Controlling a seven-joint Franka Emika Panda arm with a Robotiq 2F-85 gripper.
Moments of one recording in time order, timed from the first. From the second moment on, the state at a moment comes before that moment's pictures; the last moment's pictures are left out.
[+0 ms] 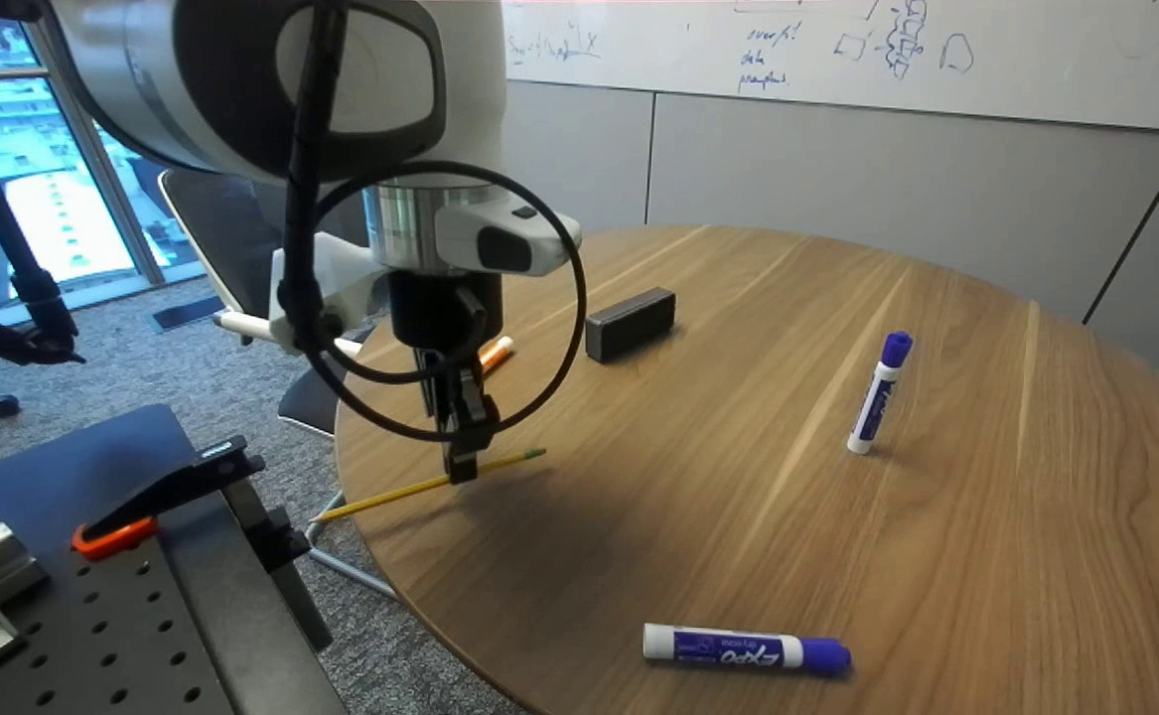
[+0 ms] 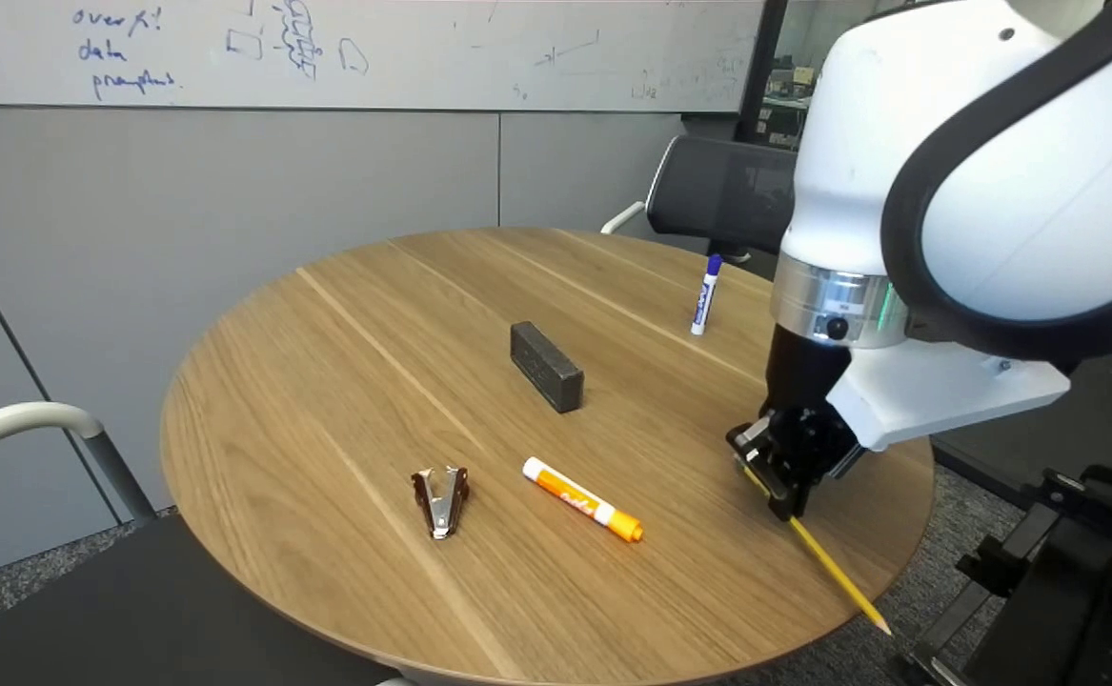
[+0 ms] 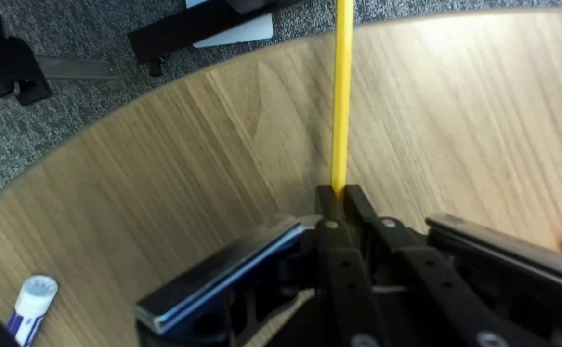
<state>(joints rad) 0.22 0.52 -0.08 -2.31 -0.03 2.74 0.46</state>
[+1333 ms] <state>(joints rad) 0.25 0.63 -0.13 -2.16 -0.01 2.76 0.50</state>
